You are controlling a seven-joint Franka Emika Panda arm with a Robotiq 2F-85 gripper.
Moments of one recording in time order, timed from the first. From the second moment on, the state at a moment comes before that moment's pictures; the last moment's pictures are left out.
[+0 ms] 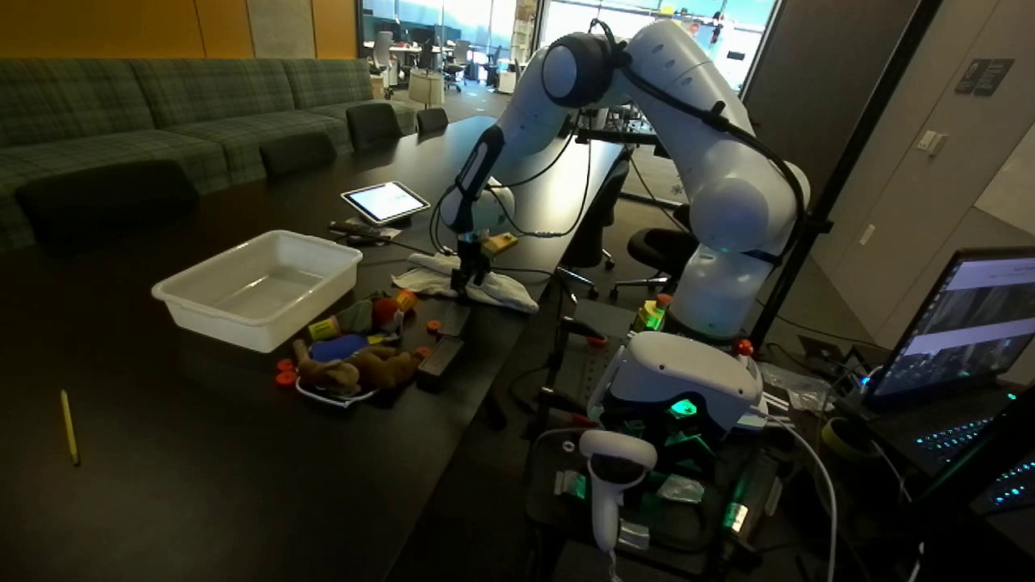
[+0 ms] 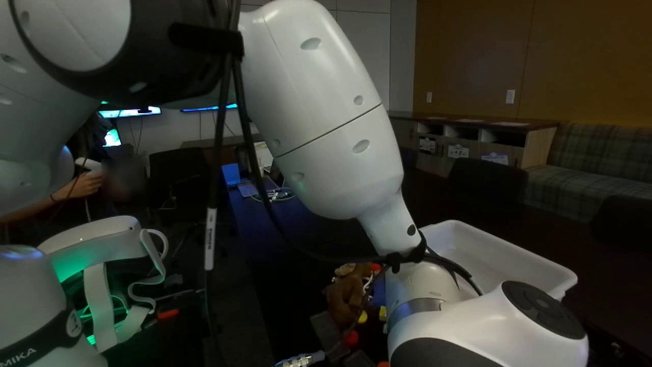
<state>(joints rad) -0.47 0.93 -0.07 -1.78 0.09 2.60 -0.40</state>
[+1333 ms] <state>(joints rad) -0.46 0.40 -0.17 -2.29 0.04 2.87 -0.38</state>
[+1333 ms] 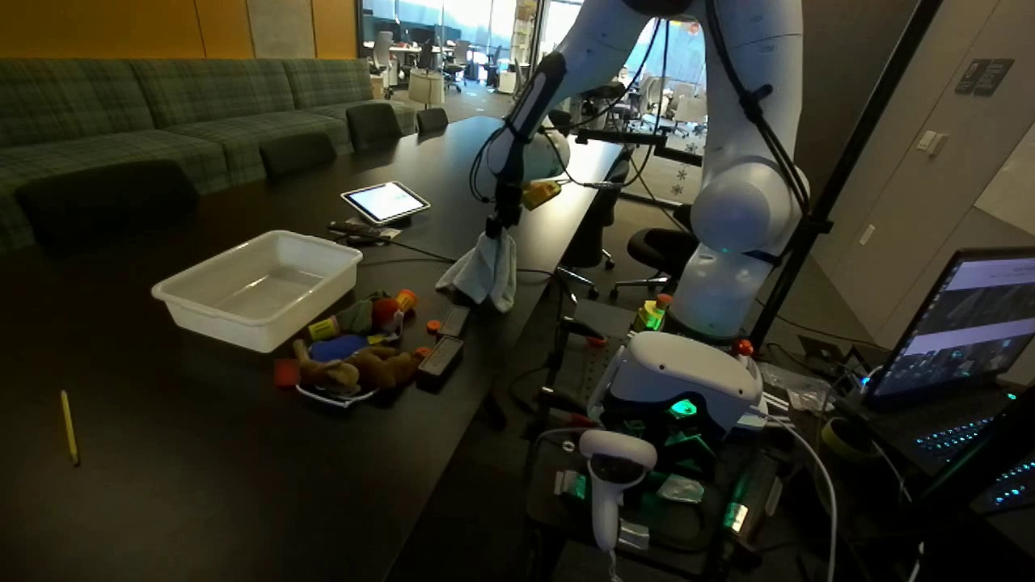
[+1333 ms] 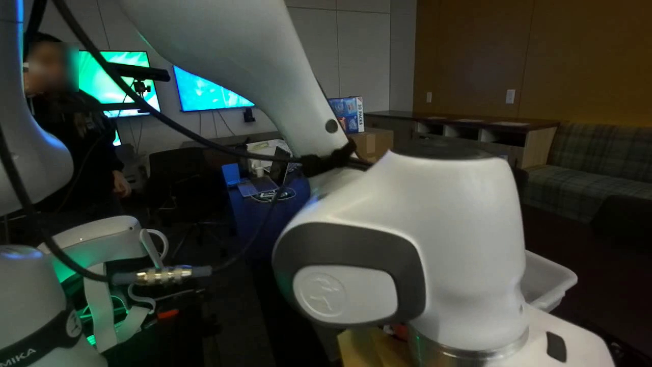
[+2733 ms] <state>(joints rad) -0.23 0.15 -0.31 -2.60 -0.58 2.83 -0.03</state>
